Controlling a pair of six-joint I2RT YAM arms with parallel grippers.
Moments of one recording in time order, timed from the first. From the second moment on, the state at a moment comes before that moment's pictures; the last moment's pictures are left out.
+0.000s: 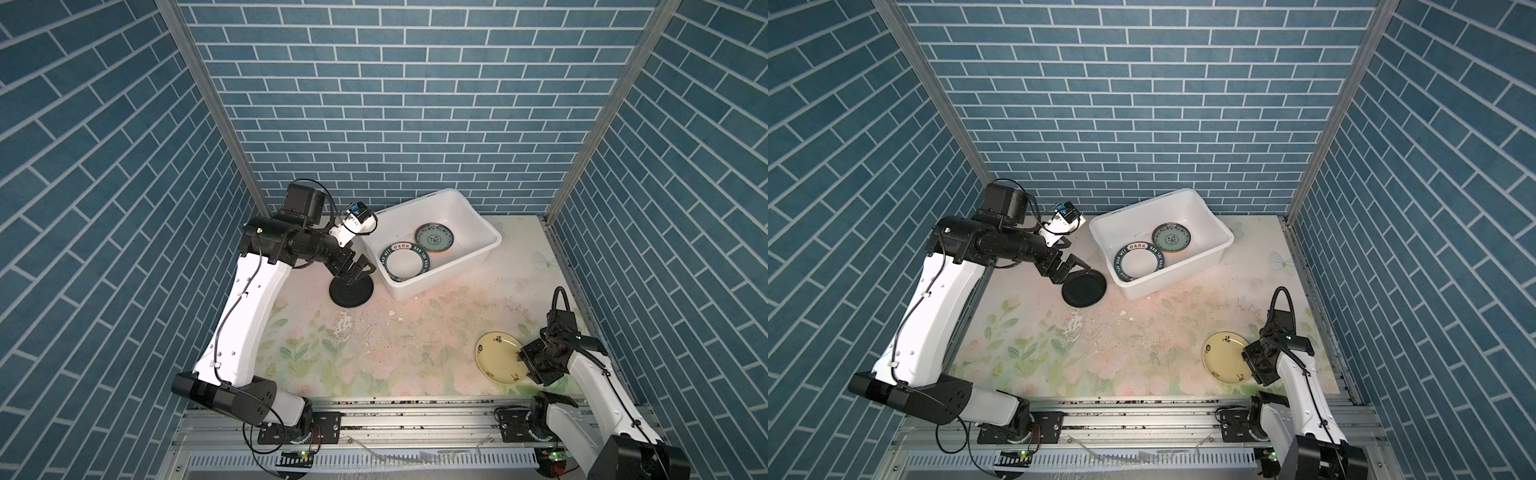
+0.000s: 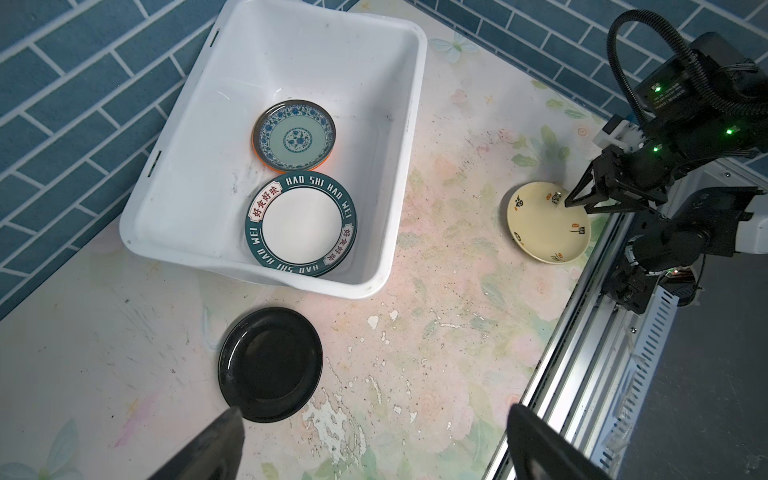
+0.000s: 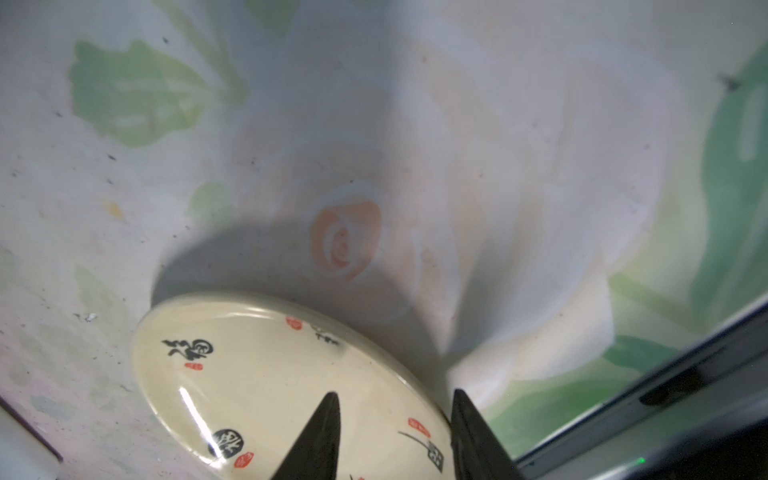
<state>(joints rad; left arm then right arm) -0.29 1.46 1.90 -1.36 0.47 0.46 -0.12 0.91 0.46 -0.95 -0.20 0.95</state>
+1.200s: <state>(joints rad) -0.29 1.47 1.92 -1.36 0.45 0.46 0.07 1.25 0.66 -0.73 -0.29 0.86</state>
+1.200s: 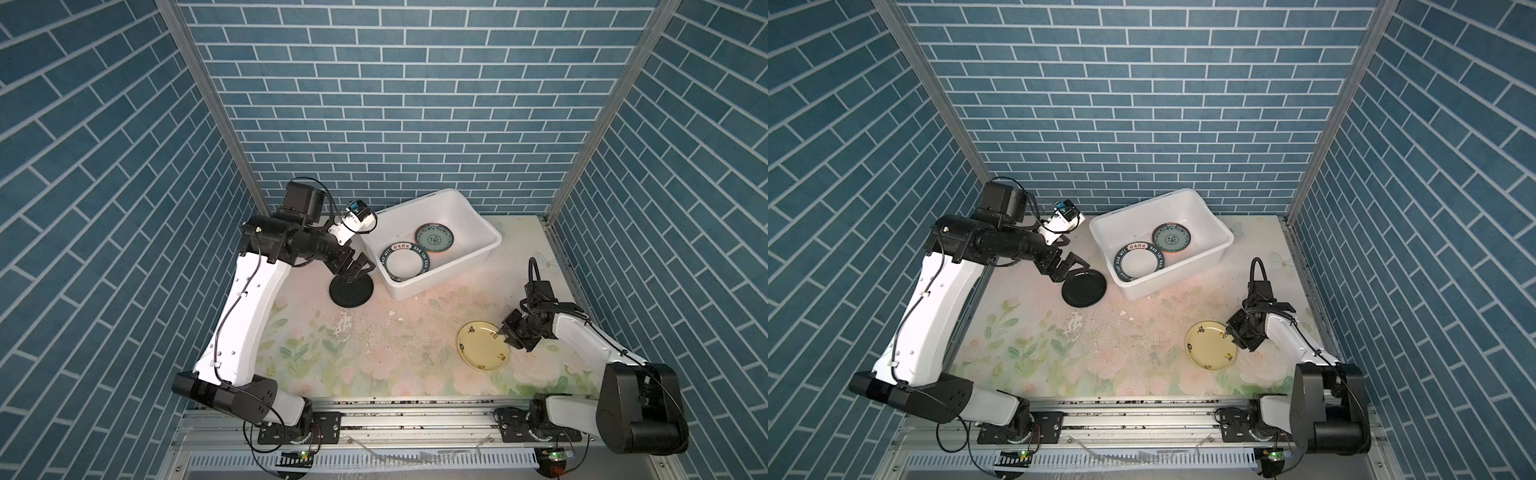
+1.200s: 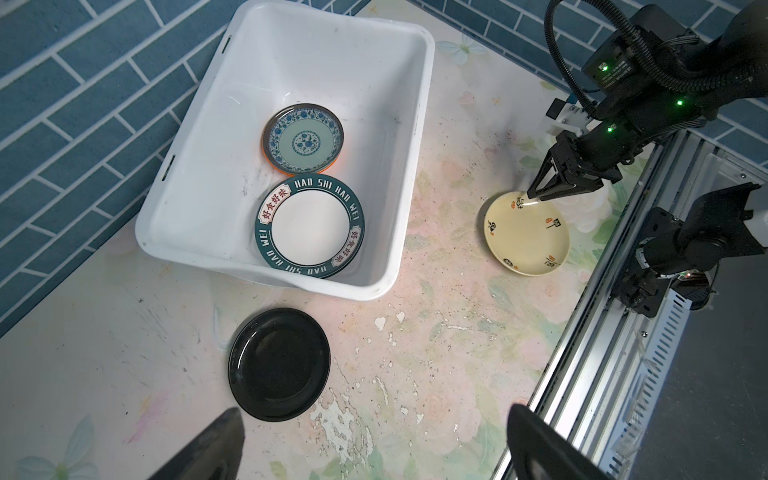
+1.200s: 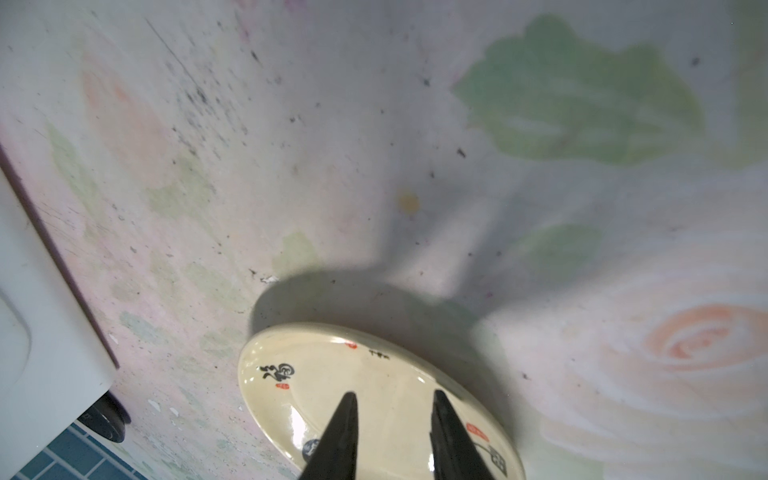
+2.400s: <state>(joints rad) -0.29 1.55 1.97 -1.36 0.48 0.50 0.06 1.09 0.58 -0.83 -0.19 0.70</state>
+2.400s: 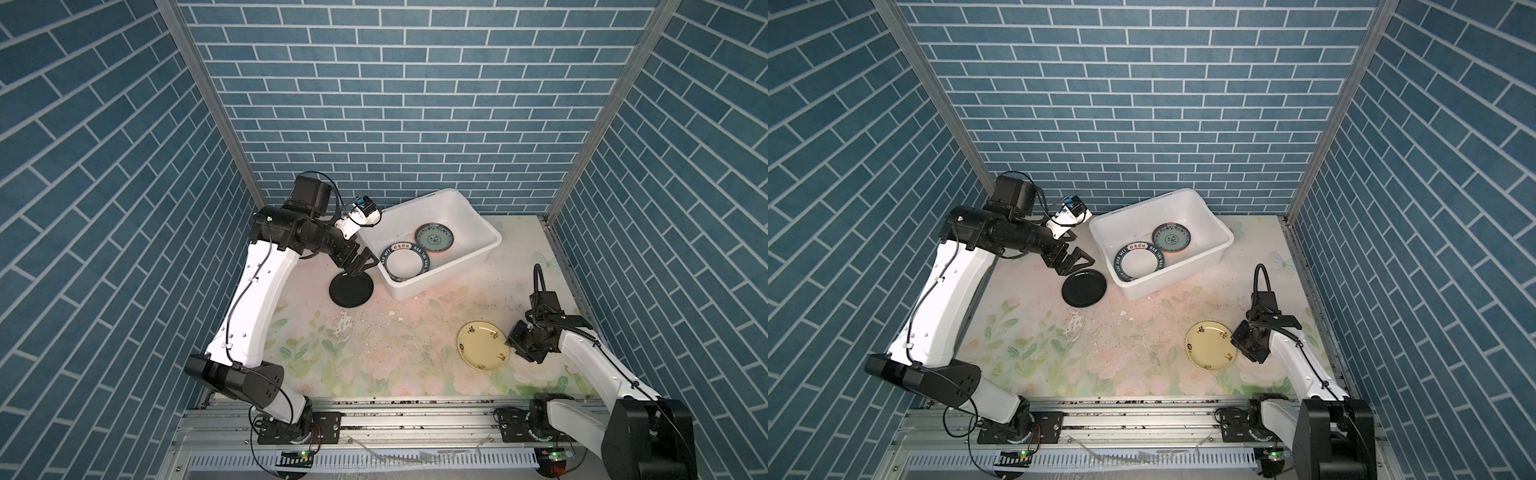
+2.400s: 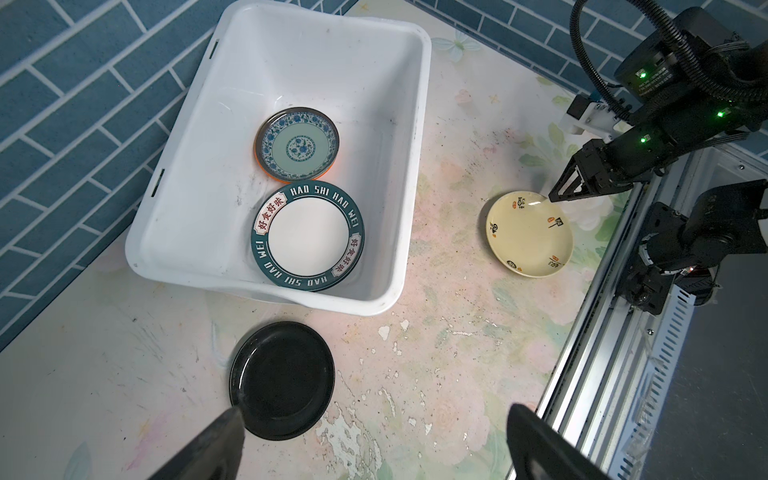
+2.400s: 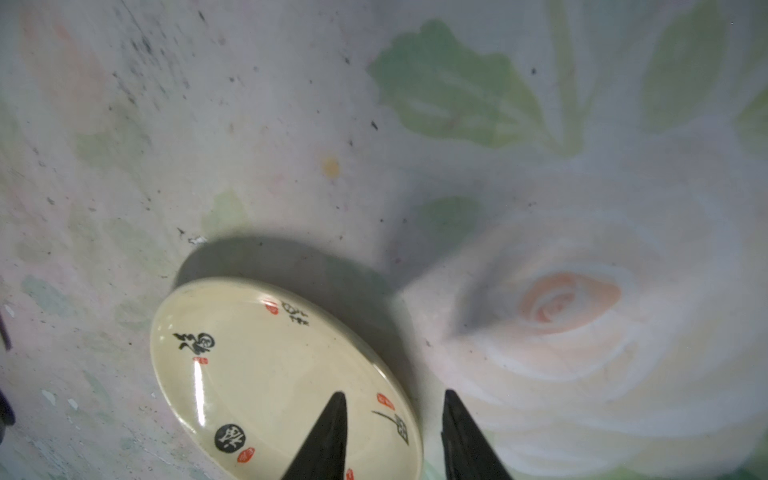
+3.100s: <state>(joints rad) -0.29 1.53 1.95 -1.35 0.47 0.50 0.06 1.15 0.57 -0.81 -0.29 0.67</state>
